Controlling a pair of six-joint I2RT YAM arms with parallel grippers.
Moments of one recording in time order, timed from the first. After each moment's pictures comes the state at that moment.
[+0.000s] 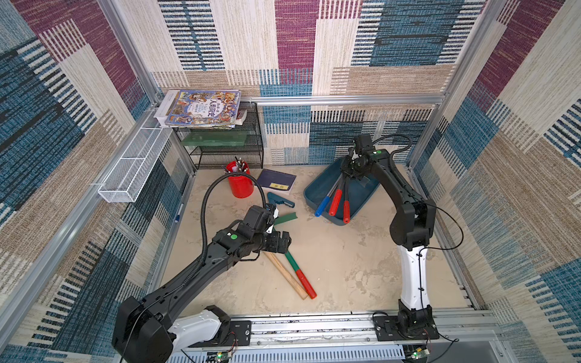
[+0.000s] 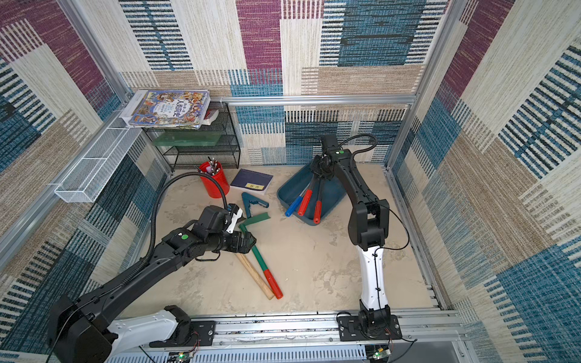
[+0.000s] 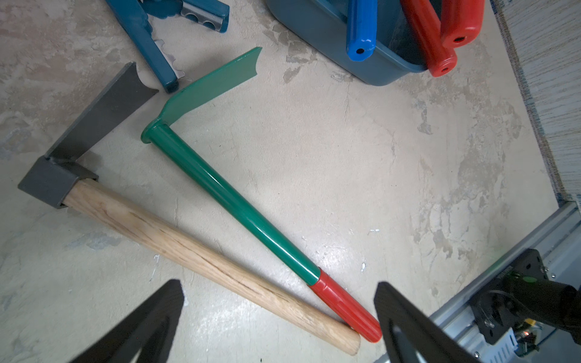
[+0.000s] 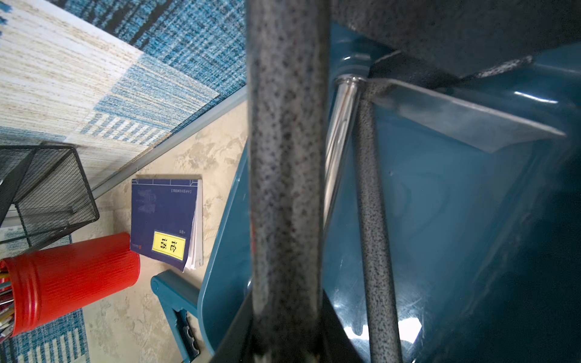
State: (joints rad) left arm -0.59 1.18 0.93 -0.65 0.11 -0.37; right arm 0.20 2.26 2.22 -0.89 -0.13 0.65
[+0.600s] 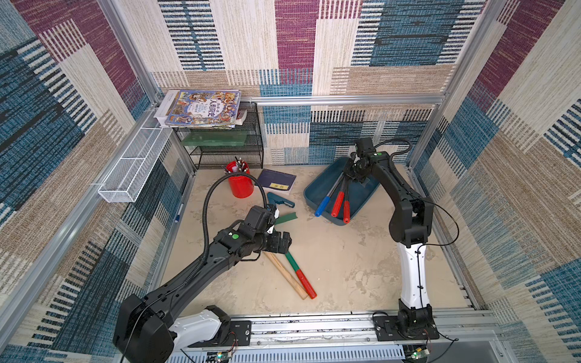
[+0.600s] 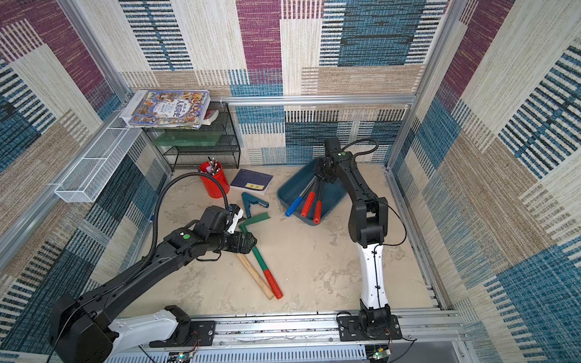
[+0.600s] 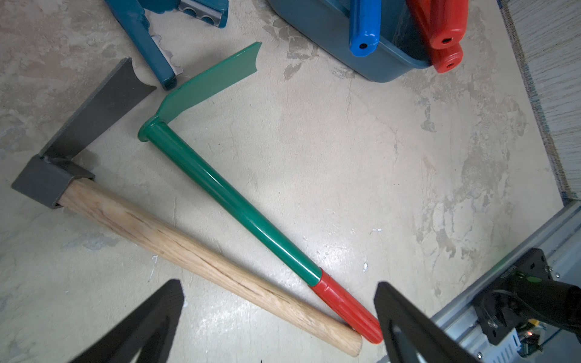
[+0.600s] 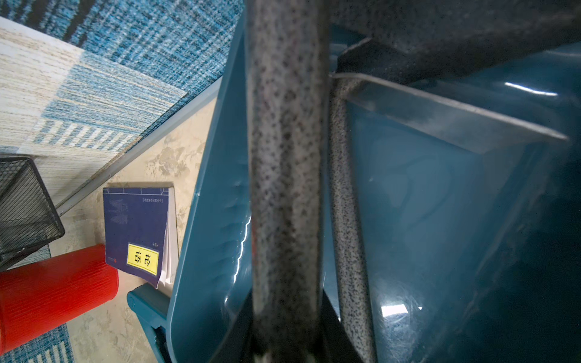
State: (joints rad) left arm -0.59 1.19 0.93 -0.64 0.10 -0.37; right arm 0.16 2.31 2.22 -0.89 -0.15 0.65
